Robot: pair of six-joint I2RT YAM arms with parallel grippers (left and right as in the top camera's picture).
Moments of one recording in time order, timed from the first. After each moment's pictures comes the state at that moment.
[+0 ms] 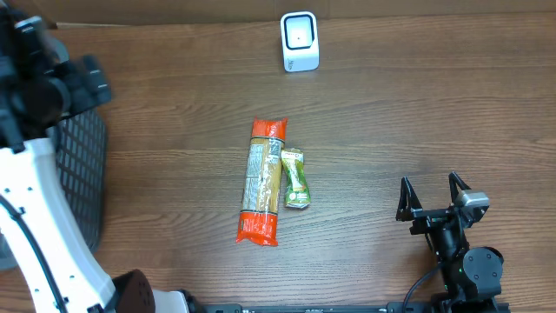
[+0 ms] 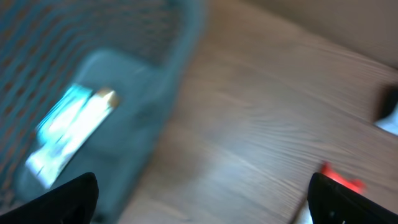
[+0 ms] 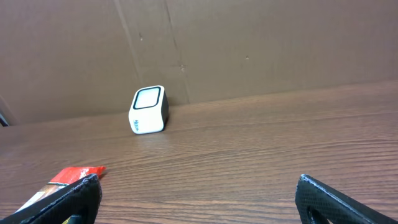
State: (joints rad) left arm 0.36 1.60 2.13 -1.44 -0.04 -0.14; right arm 0.14 0.01 0.02 -0.03 -0.02 0.20
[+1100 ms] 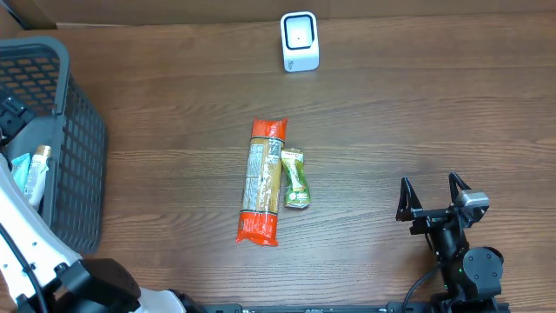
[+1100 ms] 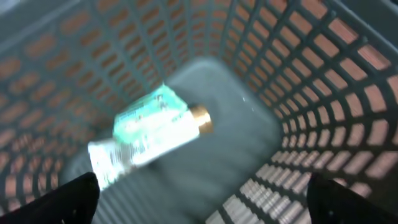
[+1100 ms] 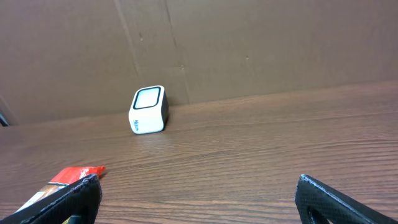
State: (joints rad) left arm 0.70 1.66 1.84 -1.06 -0.12 -0.21; right arm 0.14 0.01 0.02 -0.04 -0.02 0.20
